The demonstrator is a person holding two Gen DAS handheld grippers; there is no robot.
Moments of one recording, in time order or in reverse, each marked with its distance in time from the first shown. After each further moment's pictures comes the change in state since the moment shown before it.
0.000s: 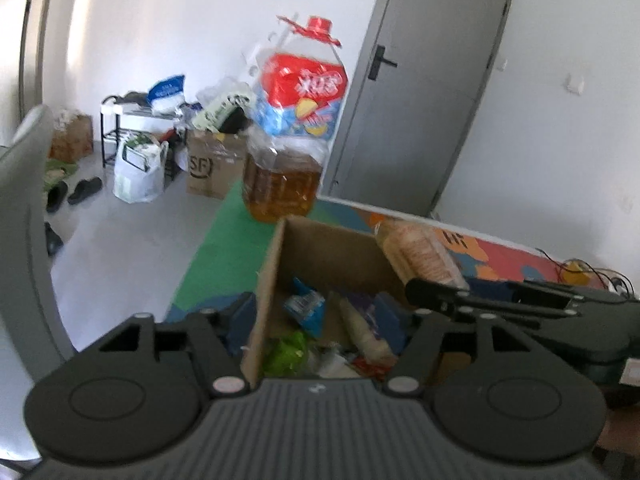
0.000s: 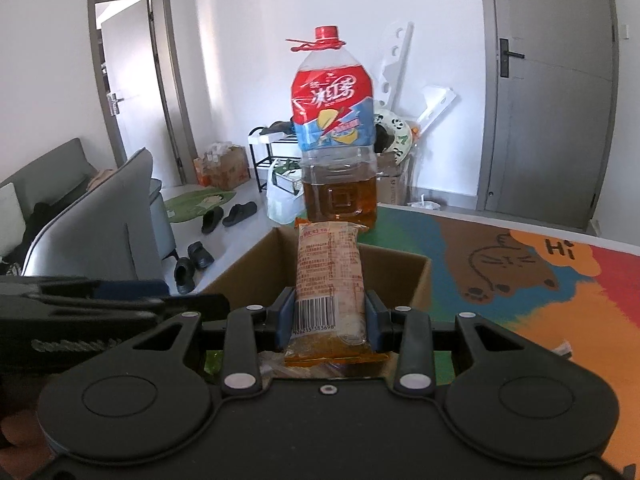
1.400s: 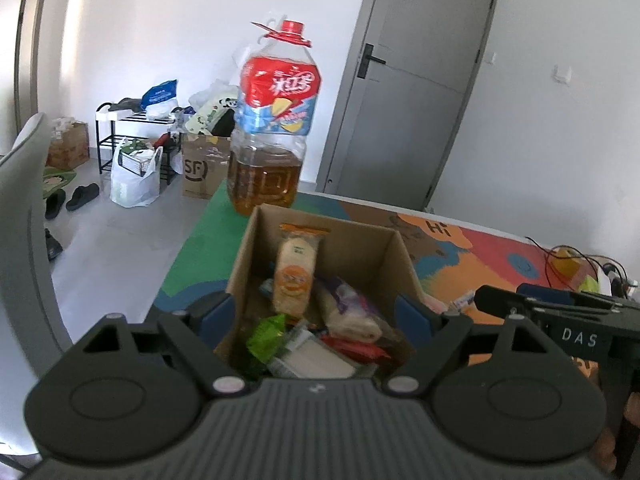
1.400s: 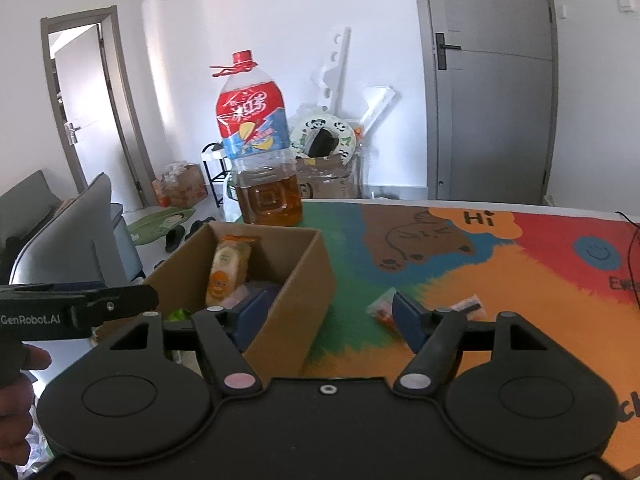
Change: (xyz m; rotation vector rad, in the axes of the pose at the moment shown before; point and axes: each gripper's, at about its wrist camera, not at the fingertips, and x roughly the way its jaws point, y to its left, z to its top) left arm -0.018 -0.033 -0.017 0.042 0.009 -0.006; right arm -0.060 -0.057 -0.027 0.116 -0.027 -0.119
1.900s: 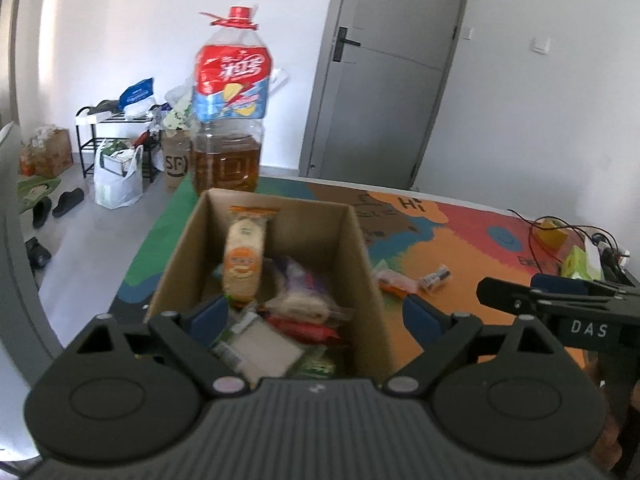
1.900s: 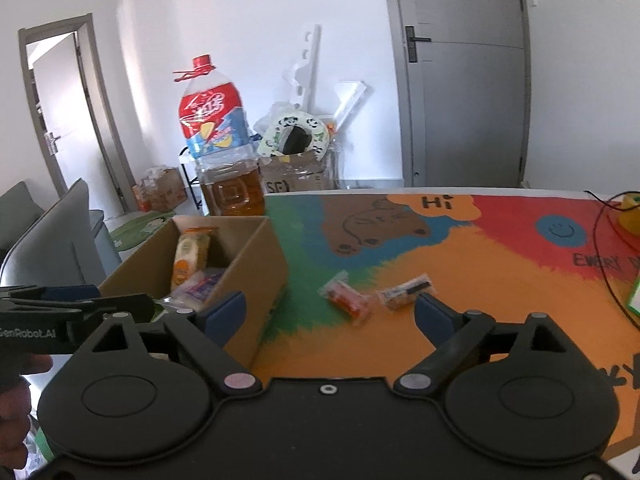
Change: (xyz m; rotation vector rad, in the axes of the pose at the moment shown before) left arm 0.006 -0.045 -0.011 0.069 0.037 -0.030; right arm -0.019 -0.038 -0.014 0.051 0.006 -0.052
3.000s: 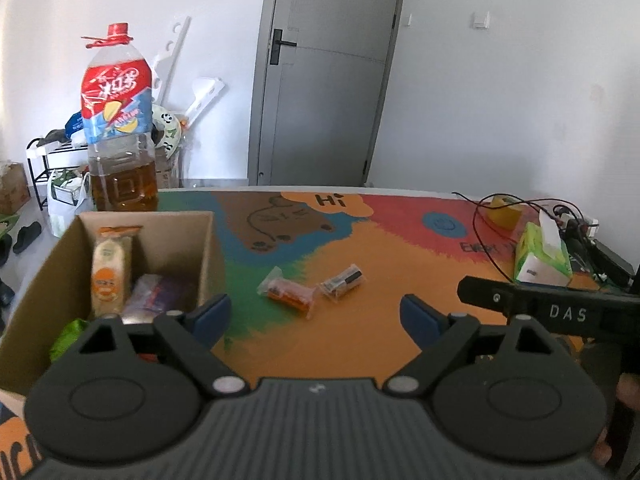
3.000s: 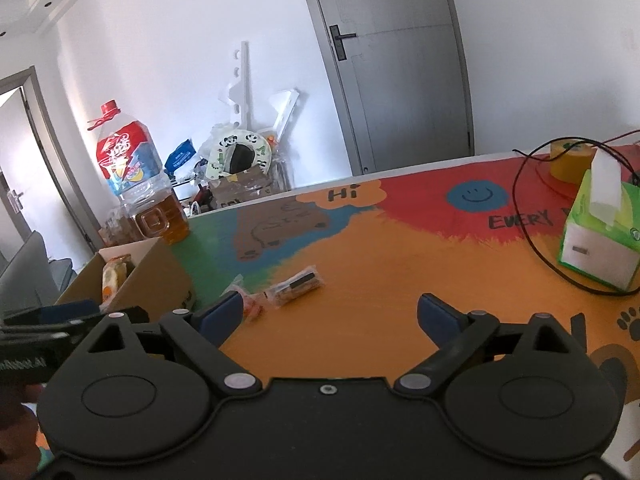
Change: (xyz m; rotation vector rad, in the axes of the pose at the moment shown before) left arm 0.039 -0.101 -0.009 0.109 -0.016 -0.091; right arm -0.015 -0.103 -0.018 0.179 -0.026 -0.073
